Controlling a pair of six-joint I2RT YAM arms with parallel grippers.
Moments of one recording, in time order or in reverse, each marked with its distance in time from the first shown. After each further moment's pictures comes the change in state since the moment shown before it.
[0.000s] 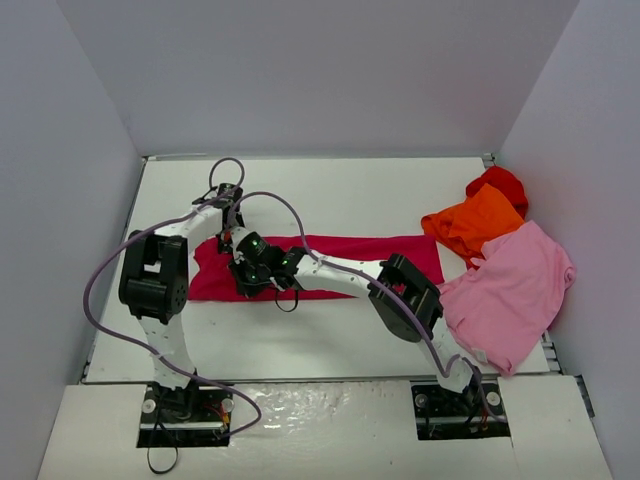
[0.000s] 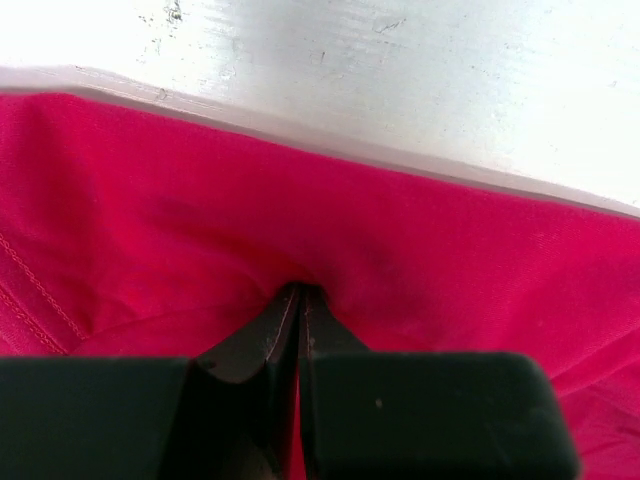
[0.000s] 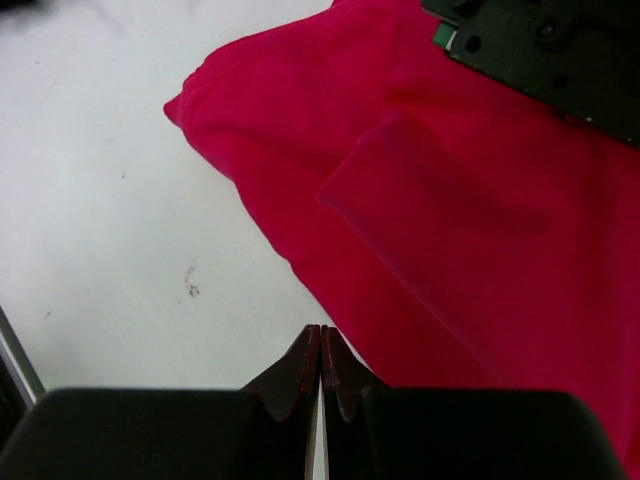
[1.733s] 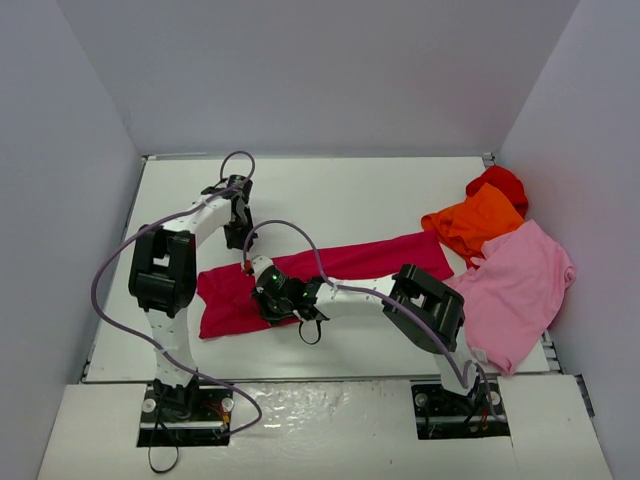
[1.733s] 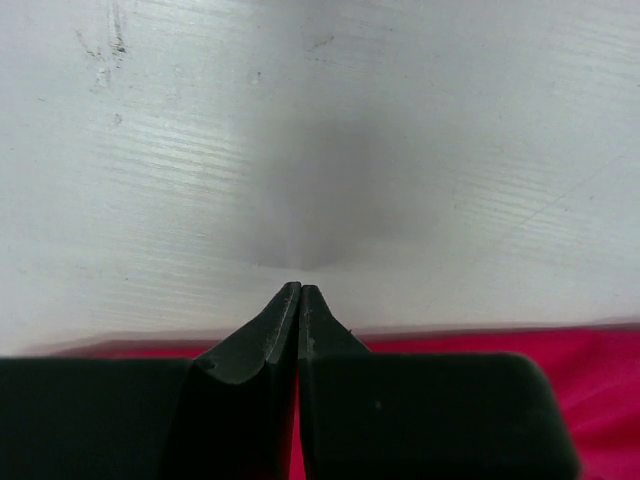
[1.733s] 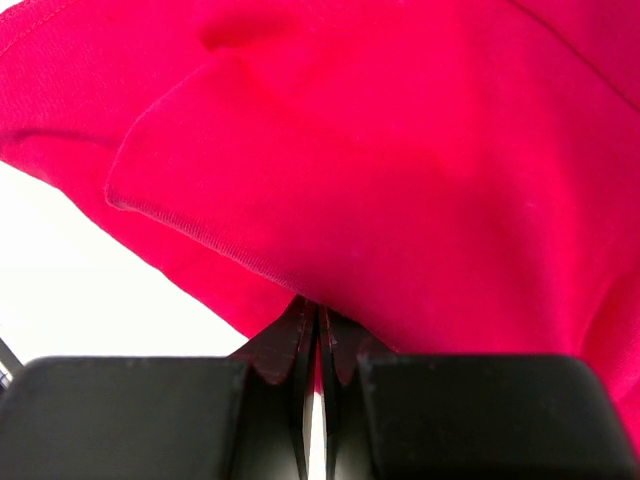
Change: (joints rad) left arm -0.026 0.068 0.147 -0.121 -0.023 0.032; right arm 0.074 -0.181 -0.422 0.172 0.128 0.051
